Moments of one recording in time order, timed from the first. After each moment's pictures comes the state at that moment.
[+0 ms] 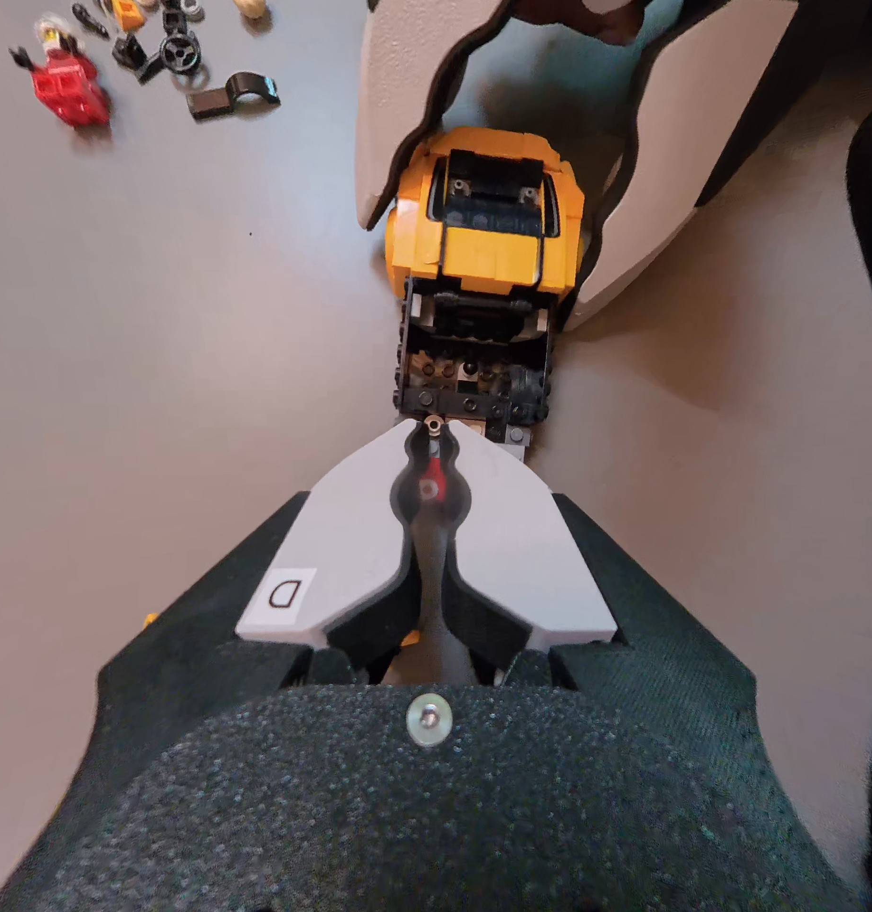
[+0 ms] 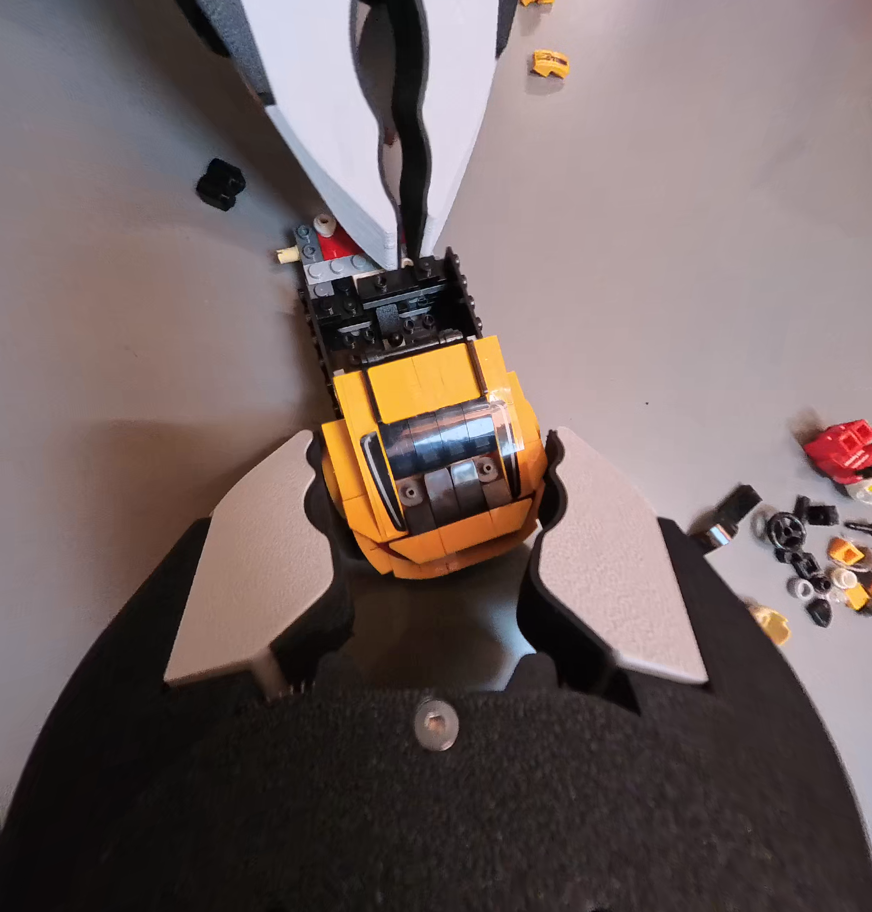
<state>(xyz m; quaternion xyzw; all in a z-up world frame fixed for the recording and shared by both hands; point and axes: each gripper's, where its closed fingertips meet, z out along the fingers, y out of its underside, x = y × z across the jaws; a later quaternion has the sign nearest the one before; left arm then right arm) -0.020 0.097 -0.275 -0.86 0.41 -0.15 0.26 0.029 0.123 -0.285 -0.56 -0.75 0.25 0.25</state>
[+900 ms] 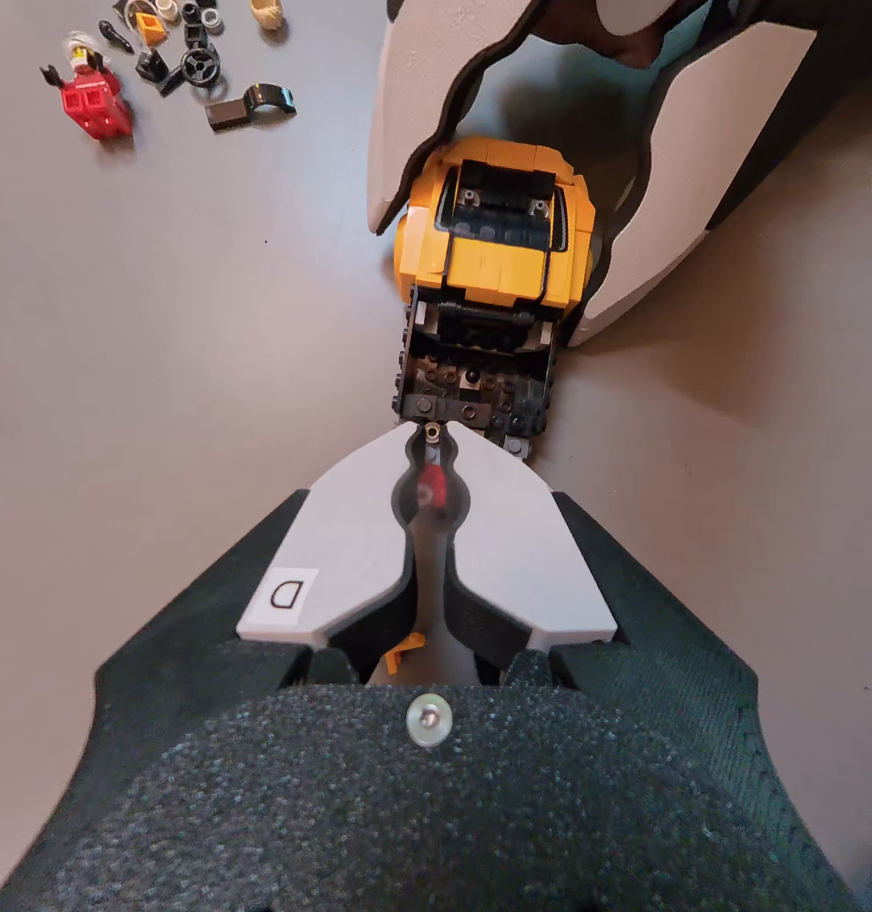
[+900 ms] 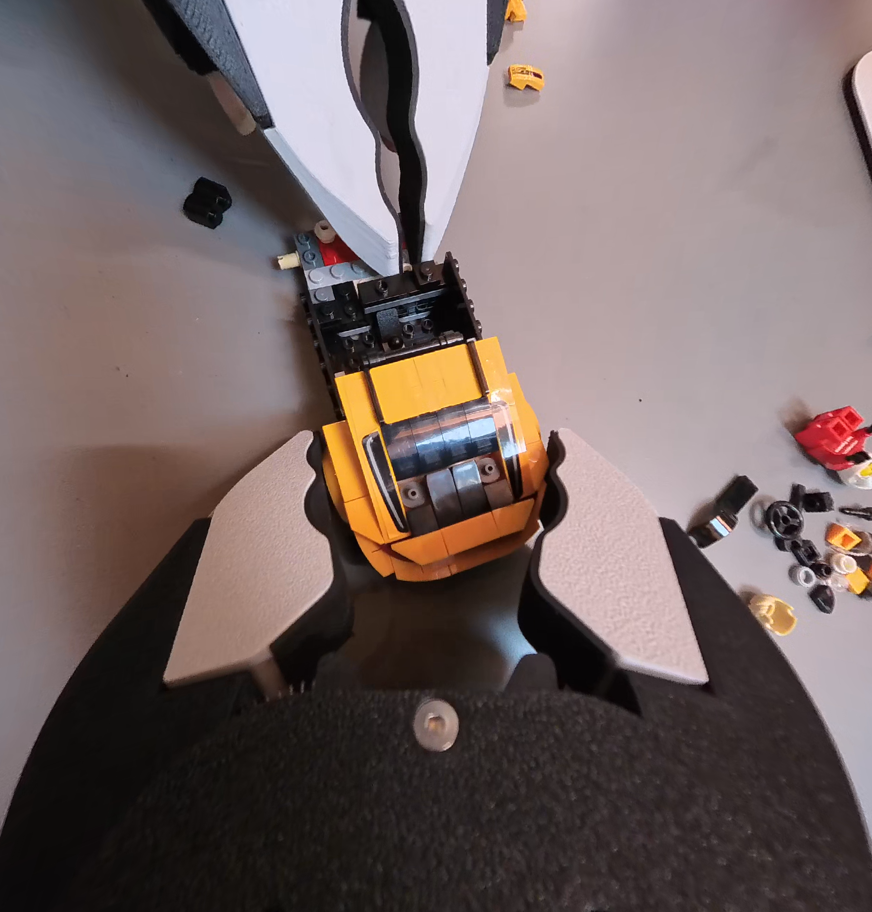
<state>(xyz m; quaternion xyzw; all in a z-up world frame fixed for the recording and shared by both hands) -0.020 0.102 -0.276 -0.86 0.41 -0.14 0.26 0.027 0.123 -0.285 -0.57 -0.73 0.26 0.27</state>
